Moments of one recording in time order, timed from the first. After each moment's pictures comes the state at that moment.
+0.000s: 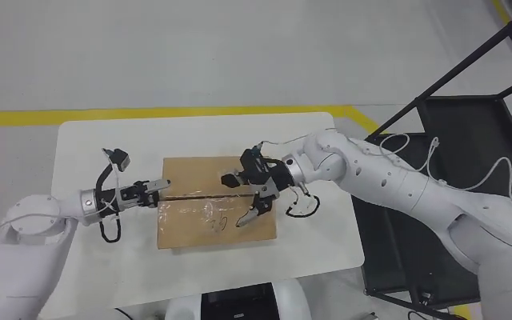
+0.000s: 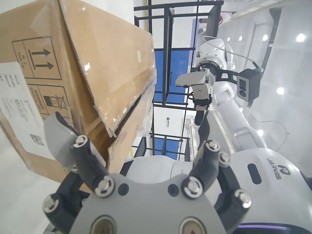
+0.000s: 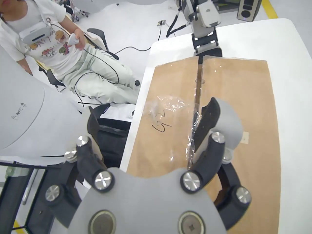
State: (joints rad) left arm 1.27 -0.90 -1.38 -1.53 -0.34 -0.13 -1.21; right arm -0.41 -0.86 0.18 -1.49 -0.35 -1.01 0.19
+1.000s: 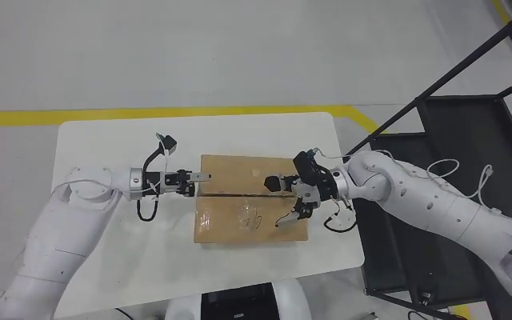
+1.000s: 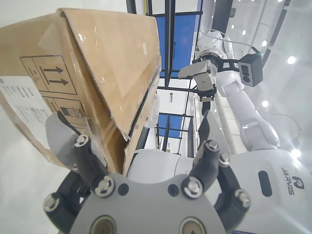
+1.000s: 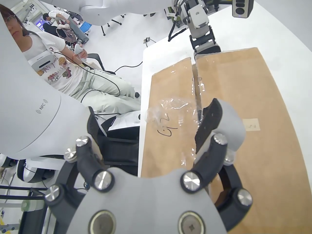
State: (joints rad) left arm 0.97 -0.98 -1.04 -1.35 -0.34 -0.17 -1.21; right arm -0.56 -0.61 0.25 -1.60 -0.35 -1.01 0.06
